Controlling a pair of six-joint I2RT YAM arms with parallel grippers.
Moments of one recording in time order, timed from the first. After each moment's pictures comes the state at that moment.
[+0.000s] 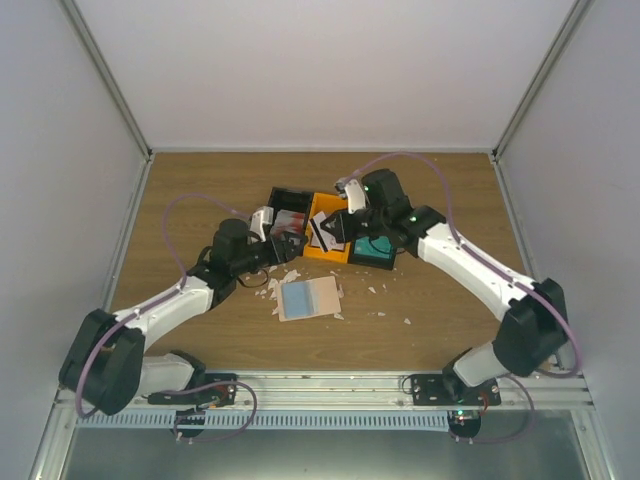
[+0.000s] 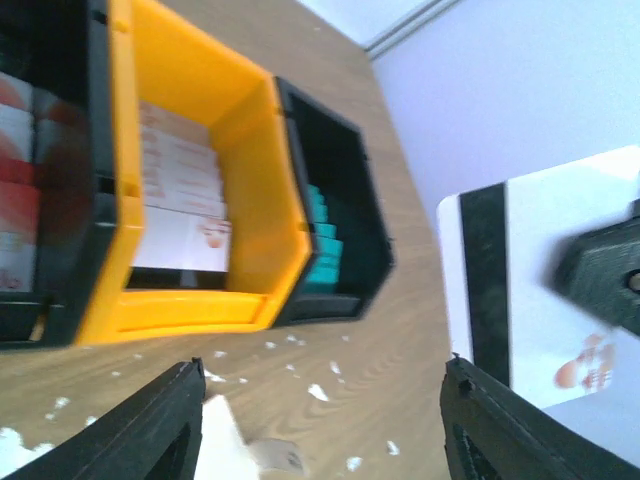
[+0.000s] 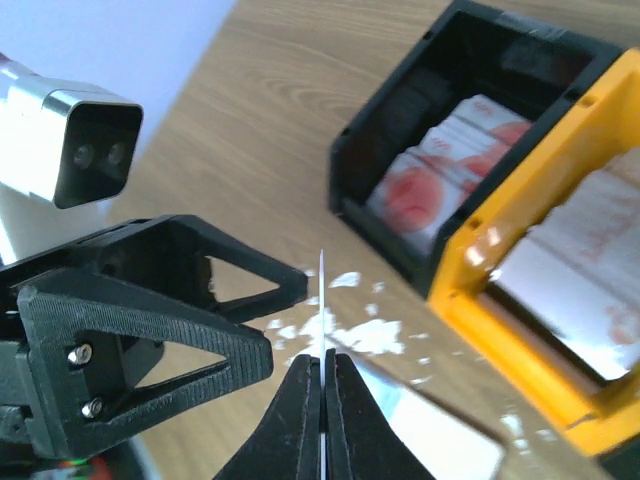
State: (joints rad) left arm -0.46 1.29 0.61 0.27 0.41 -0.77; right arm 0.61 1.54 1.30 -0.49 -0.38 0.28
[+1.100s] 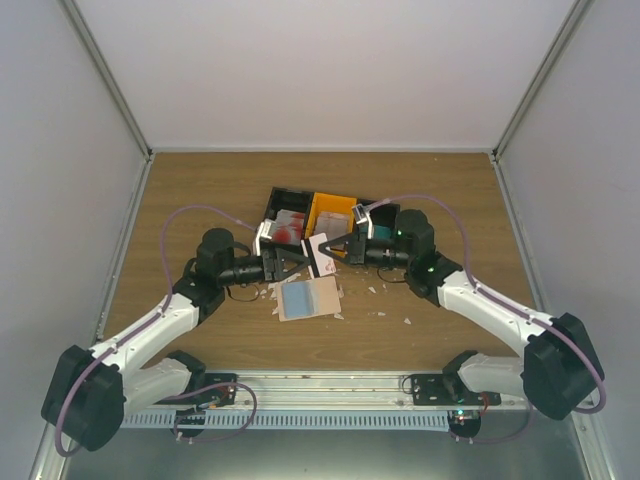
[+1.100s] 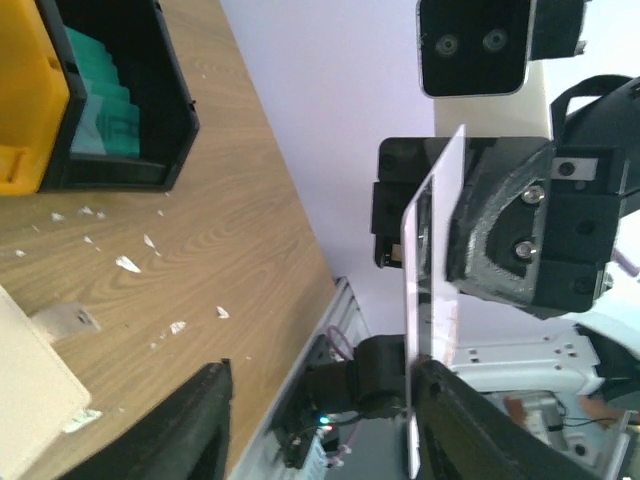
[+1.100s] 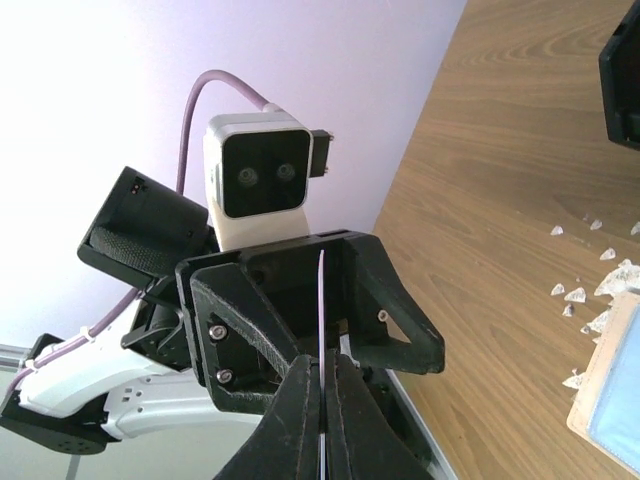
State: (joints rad) left arm -0.45 1.04 0.53 0.24 0.81 -0.92; right arm 0.60 1.23 0.74 0.29 -0.78 1.00
